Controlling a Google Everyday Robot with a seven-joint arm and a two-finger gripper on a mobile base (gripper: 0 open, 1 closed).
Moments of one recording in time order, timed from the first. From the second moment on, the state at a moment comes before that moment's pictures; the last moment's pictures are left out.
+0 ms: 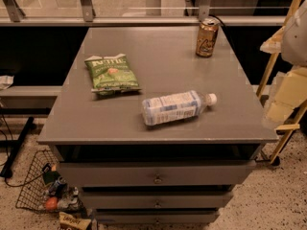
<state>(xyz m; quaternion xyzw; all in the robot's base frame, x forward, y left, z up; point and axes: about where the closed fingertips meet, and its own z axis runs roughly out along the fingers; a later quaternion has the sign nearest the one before) 0.438 -0.217 0.977 -0.60 0.78 -0.03 0.16</state>
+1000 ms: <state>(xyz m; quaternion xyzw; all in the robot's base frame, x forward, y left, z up) 0.532 -0.237 0.972 -0.54 0.80 -0.03 0.26</state>
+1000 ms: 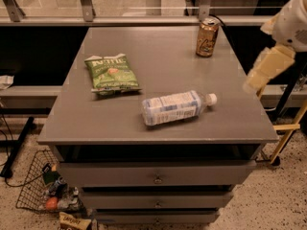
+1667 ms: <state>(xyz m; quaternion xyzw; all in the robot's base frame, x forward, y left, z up) 0.666 -0.267 0.973 -0.35 0.84 0.02 0.41</state>
